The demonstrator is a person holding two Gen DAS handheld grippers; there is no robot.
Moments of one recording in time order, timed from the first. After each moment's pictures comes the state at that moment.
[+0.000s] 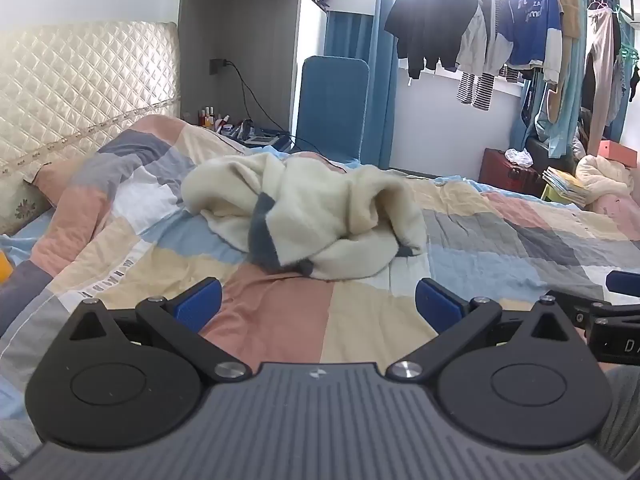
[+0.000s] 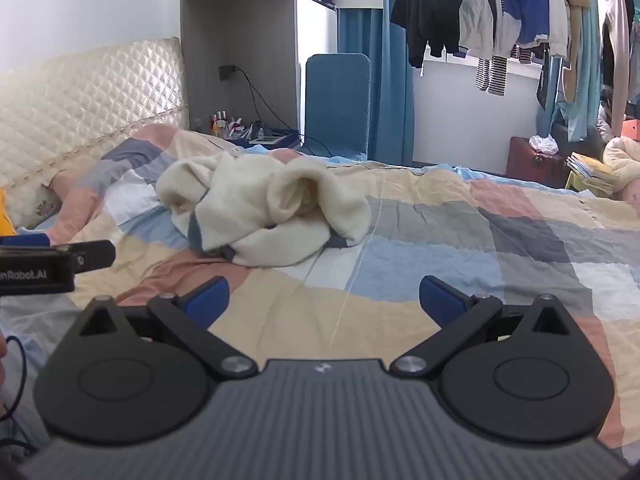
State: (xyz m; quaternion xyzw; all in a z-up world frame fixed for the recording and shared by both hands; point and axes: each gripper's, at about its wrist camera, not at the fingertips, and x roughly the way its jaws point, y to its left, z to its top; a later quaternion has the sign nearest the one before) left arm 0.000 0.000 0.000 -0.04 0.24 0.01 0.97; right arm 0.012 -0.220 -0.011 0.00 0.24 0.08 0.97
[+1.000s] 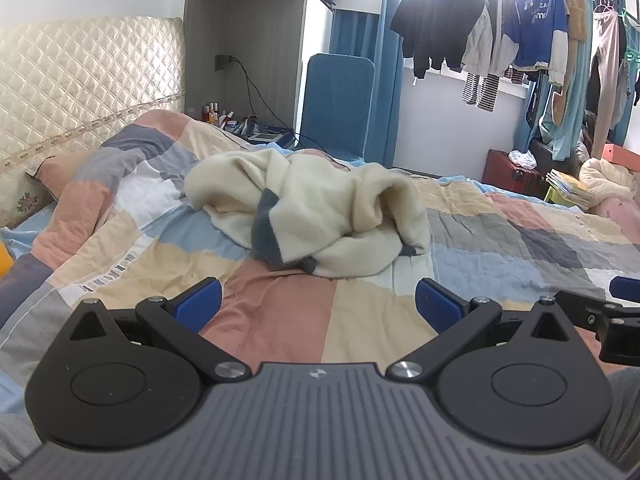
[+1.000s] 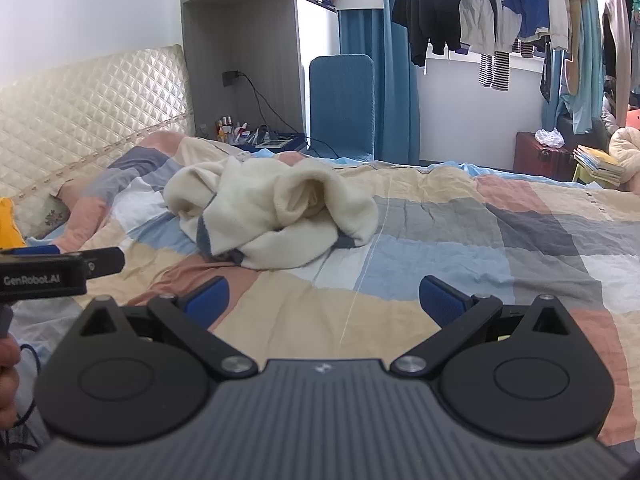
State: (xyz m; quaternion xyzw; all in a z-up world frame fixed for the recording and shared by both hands) left arm 0.002 0.005 -0.002 -0.04 0.25 0.02 0.97; right arm 0.010 -0.220 -0.015 0.02 0.25 0.09 0.96
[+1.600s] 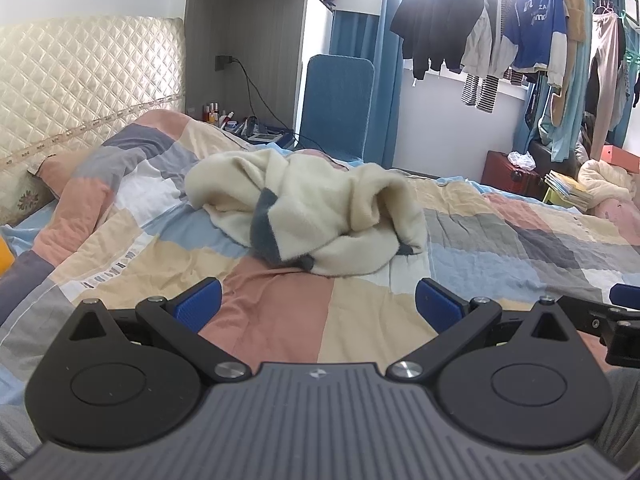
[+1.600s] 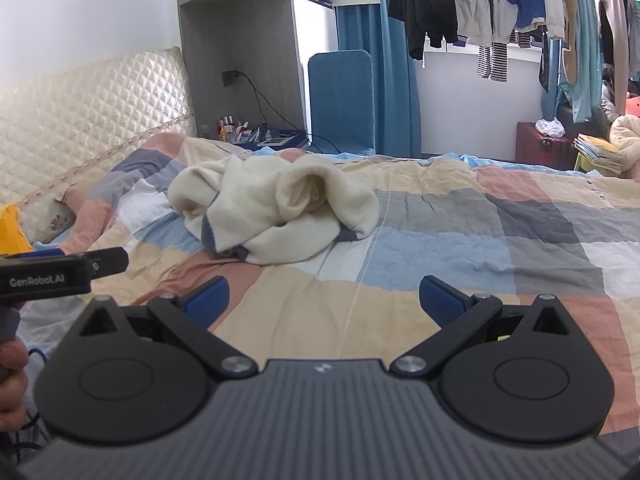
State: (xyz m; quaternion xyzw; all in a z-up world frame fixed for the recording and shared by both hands) left arm -0.004 0.000 -0.005 -0.04 0.25 0.01 0.97; right arm 0.002 -0.228 -0.014 0.04 0.26 0.10 0.96
